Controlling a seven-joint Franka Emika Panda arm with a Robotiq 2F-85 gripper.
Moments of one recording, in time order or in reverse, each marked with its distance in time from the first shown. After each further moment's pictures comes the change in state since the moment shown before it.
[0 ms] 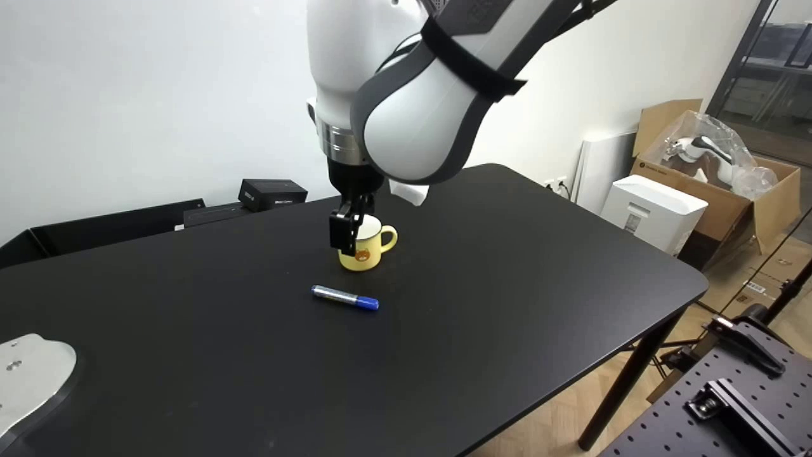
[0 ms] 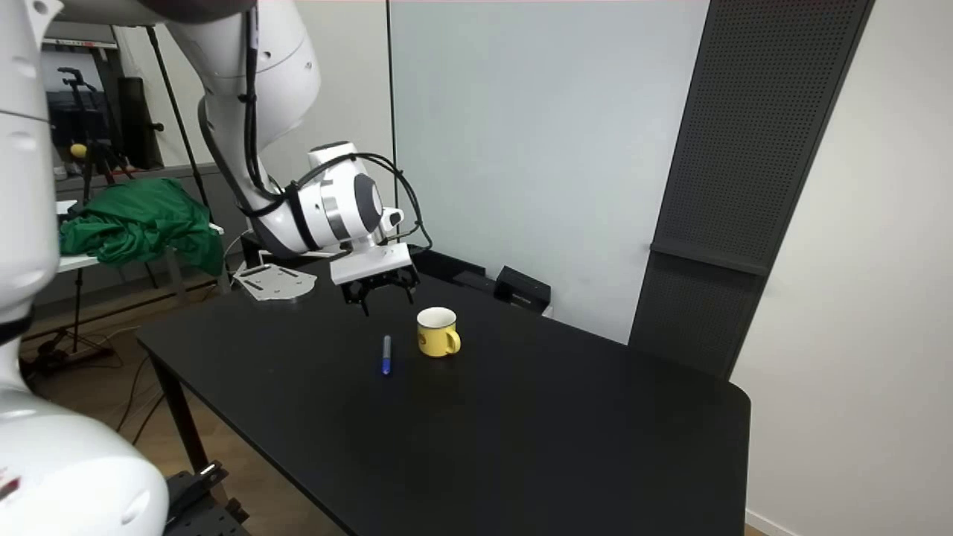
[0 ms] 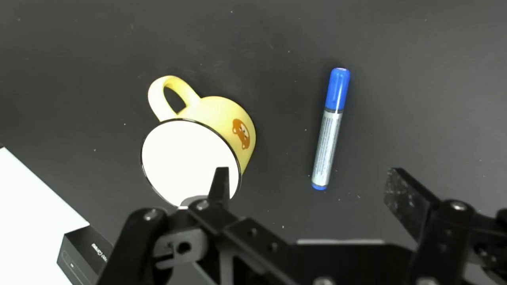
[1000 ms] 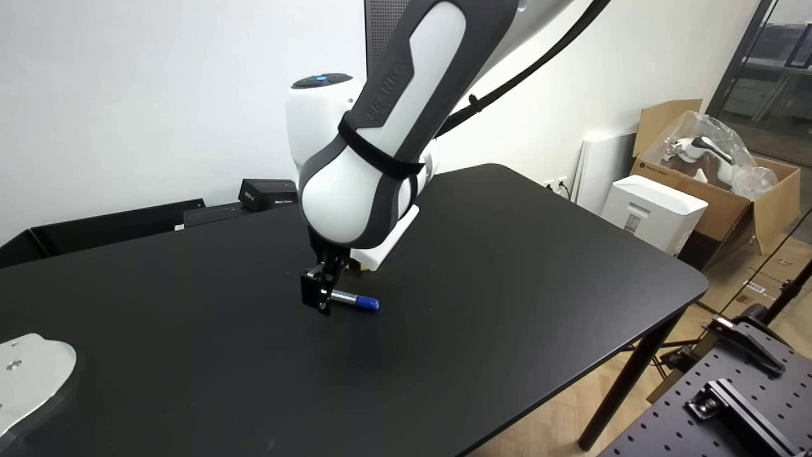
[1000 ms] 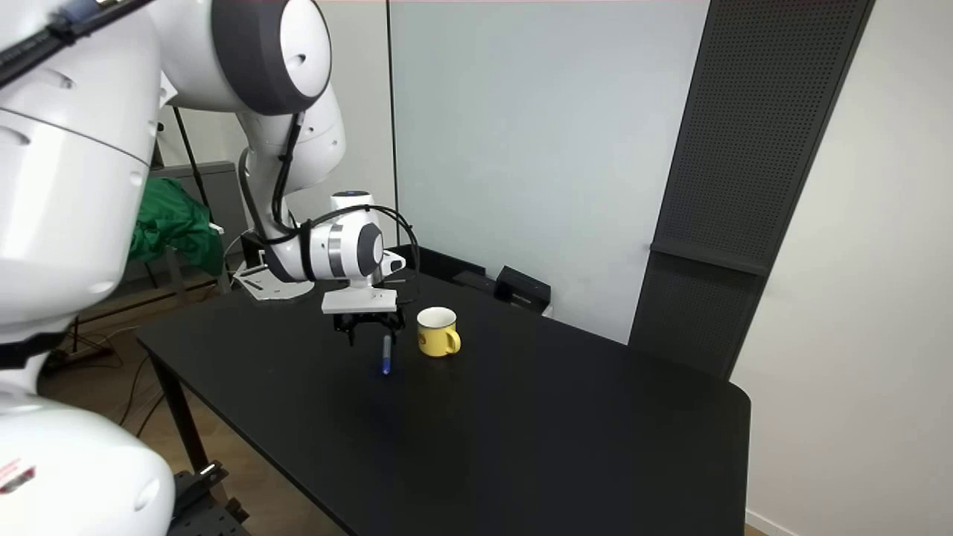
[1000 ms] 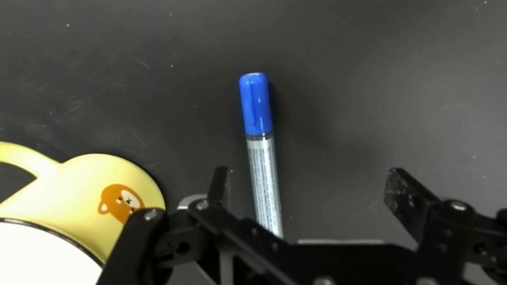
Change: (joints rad) arm 0.051 0.279 0.000 0.157 0.225 0.000 0.031
